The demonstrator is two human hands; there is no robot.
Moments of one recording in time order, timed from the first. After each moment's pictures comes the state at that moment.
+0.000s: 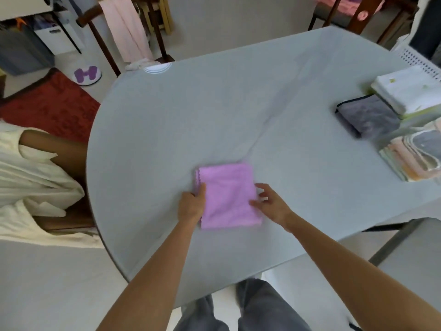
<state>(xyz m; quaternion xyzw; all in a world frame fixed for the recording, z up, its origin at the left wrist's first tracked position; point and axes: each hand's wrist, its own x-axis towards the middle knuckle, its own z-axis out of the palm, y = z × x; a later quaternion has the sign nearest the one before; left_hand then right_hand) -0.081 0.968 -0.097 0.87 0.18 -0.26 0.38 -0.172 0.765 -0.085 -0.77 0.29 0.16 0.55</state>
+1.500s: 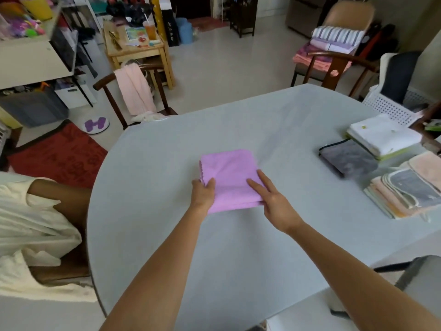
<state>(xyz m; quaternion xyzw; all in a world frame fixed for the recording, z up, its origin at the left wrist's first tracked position) -0.014 0.898 0.021 0.82 0.10 -0.18 0.53 -0.127 0.721 0.003 -0.95 0.04 -0.07 0.31</state>
